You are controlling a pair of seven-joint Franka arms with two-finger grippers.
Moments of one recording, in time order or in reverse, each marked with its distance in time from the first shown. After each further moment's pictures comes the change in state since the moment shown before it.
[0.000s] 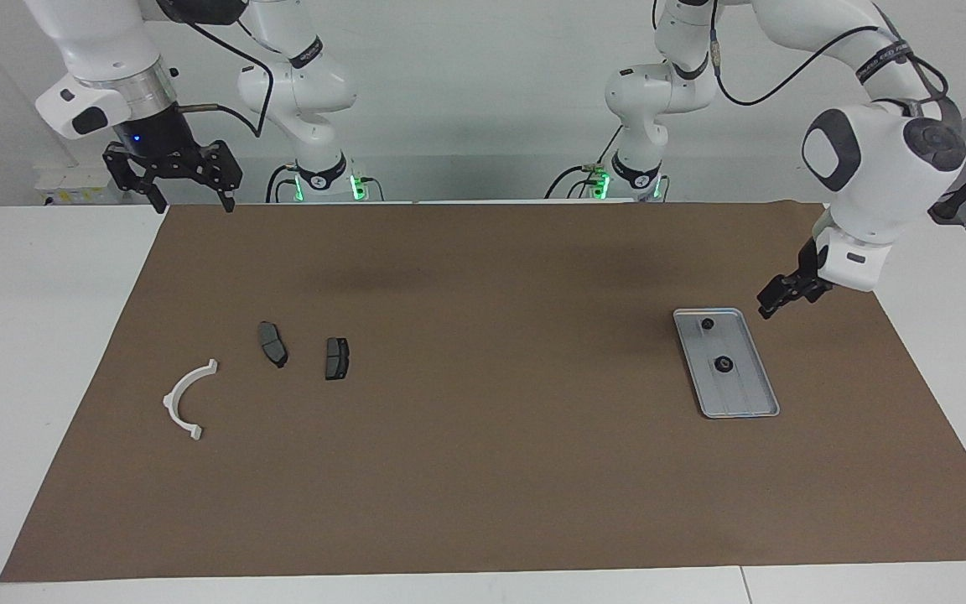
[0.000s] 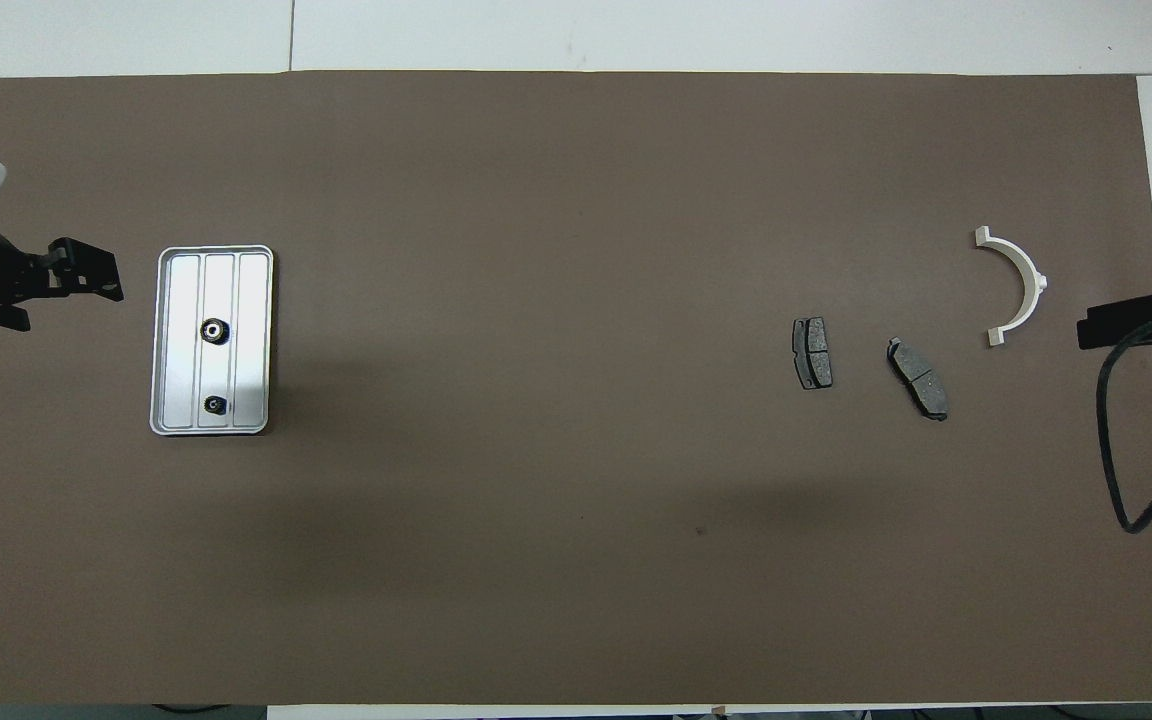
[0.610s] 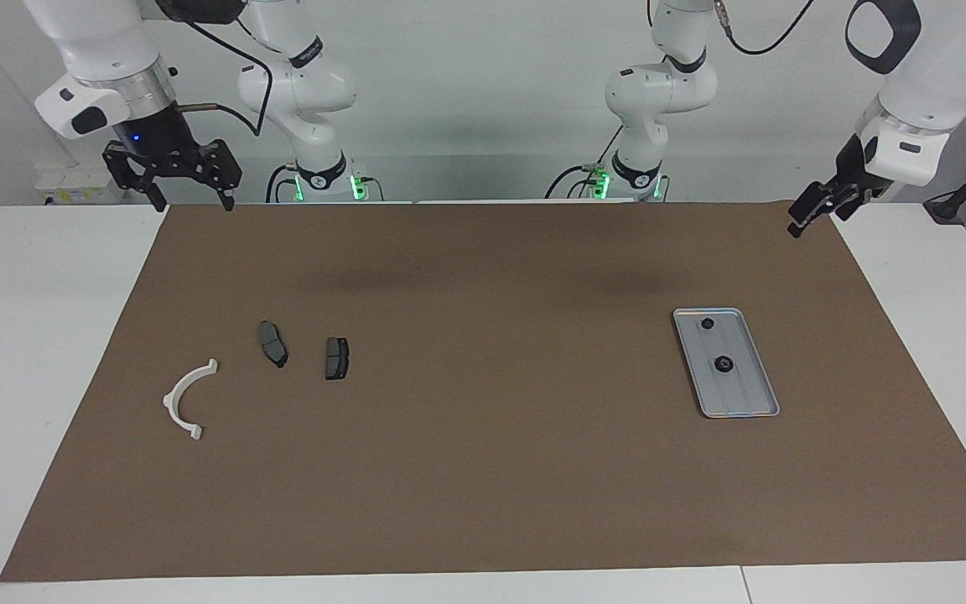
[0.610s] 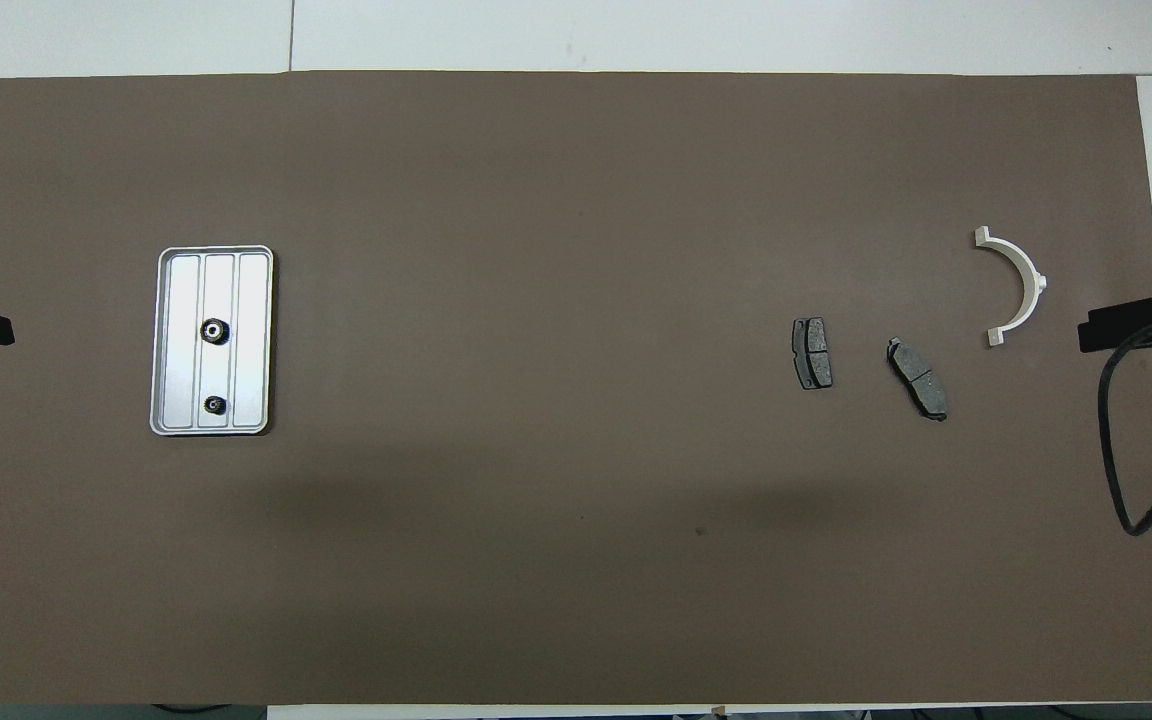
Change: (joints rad) left arm 0.014 -0.154 -0.005 0.111 0.001 -0.290 0.001; right arm 0.000 -0.001 -0.002 0.000 0.000 -0.005 0.000
